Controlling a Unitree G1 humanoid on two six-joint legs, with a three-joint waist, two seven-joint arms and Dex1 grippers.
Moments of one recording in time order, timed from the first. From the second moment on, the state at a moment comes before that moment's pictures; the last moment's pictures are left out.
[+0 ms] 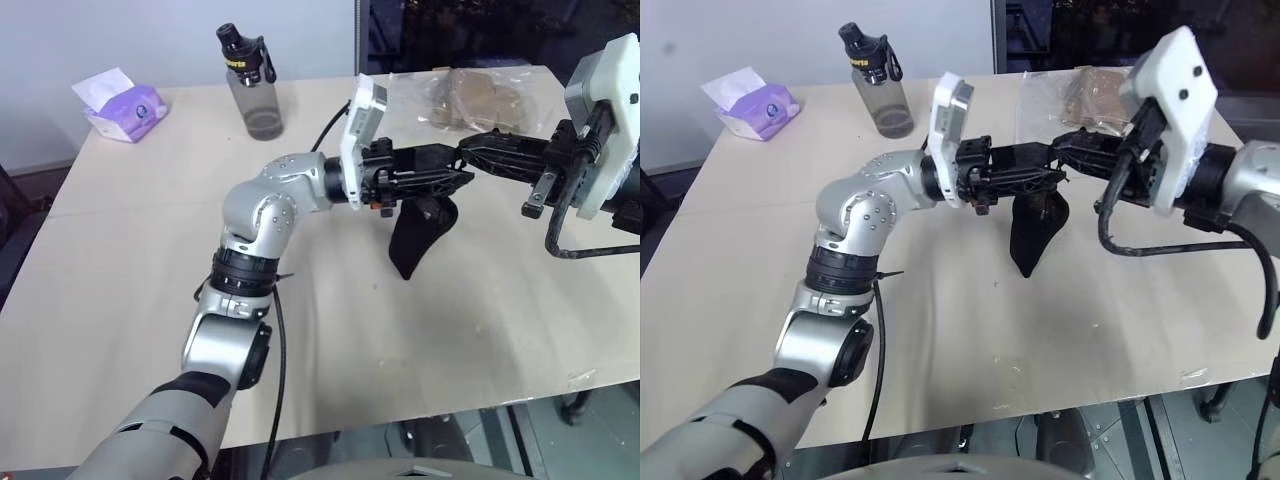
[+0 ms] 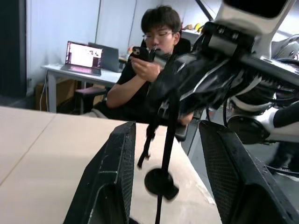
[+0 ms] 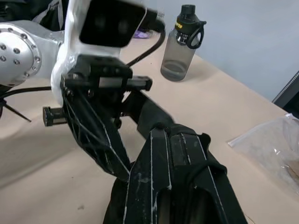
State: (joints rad) left arm -0.94 0.22 -0.09 0.08 -0.66 0.70 -1.06; right arm -0.75 -0.97 -0.23 -0.63 1.08 1.13 0.43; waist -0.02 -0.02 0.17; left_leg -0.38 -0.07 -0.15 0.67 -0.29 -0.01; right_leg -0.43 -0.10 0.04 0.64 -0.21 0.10
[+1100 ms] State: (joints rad) left arm -0.82 0.25 -0.11 0.33 -0.43 0.46 -1.07; right arm -0.62 -0.89 -0.42 -0.54 1.15 1.06 0.21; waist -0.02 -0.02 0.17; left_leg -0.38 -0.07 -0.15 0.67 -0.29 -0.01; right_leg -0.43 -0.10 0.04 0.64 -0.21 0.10
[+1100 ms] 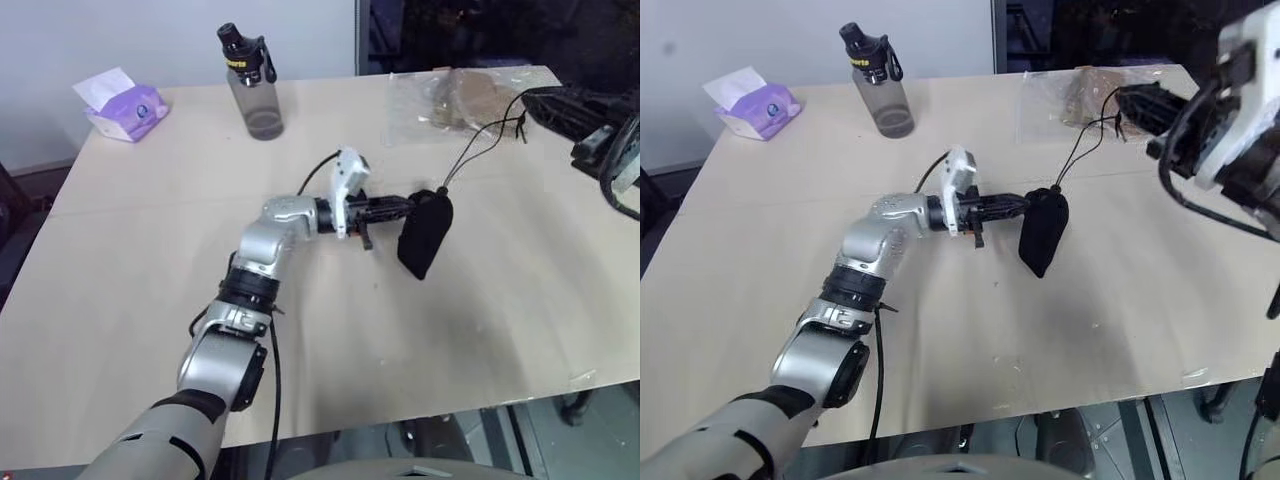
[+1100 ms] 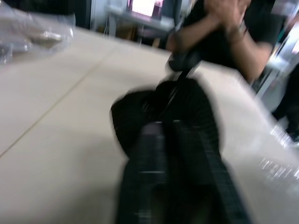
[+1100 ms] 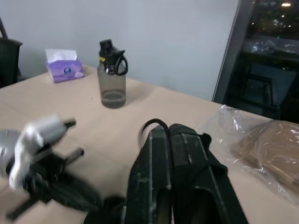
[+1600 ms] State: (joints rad) left arm -0.57 0.37 -0.01 0.00 -0.51 0.62 -0.93; right arm -0.08 -0.83 -0.56 -0.78 1.21 1.00 0.15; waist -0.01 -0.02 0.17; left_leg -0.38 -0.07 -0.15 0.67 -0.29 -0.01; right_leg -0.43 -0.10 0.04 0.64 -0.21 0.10
